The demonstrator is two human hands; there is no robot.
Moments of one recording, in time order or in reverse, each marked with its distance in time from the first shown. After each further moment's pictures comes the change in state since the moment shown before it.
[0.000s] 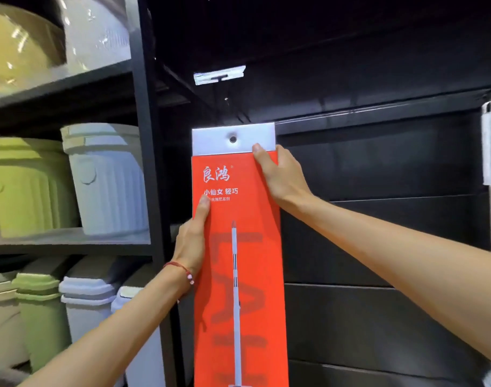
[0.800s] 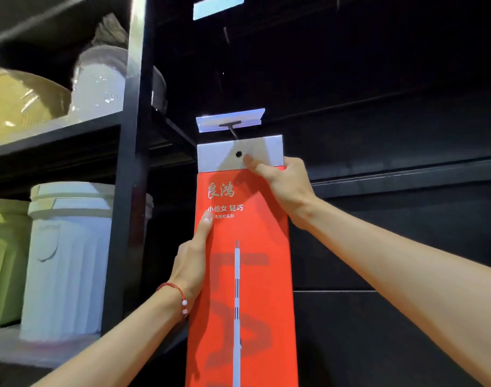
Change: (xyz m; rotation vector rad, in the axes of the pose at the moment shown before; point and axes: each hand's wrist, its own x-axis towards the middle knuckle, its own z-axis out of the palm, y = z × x) left_hand 0.179 0.023 -0.004 0.035 0.027 0.151; right_hand 0.179 0.012 0.047 0.305 -0.047 -0.229
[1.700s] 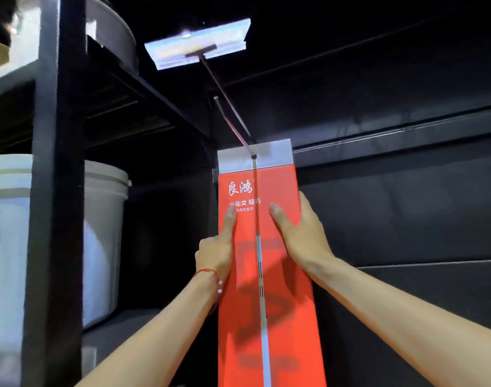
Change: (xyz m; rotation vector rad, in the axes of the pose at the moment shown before) left_hand 0.085 -0.098 0.050 0.175 0.208 -0.160; right_hand -0.060 0.158 -0.011 -0.078 0.159 0.113
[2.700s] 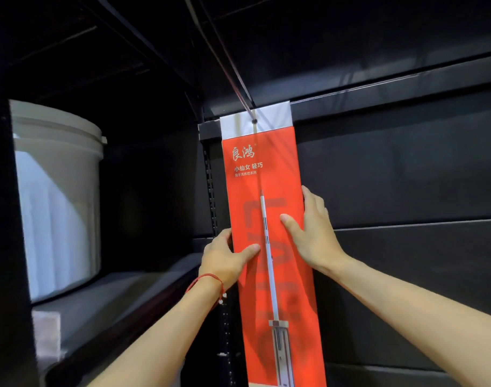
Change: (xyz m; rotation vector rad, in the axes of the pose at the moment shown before) left_hand -0.004 -0.090 0.013 0.406 -0.216 0.204; right_hand -0.025 0.087 -0.027 -0.494 -0.099 0.051
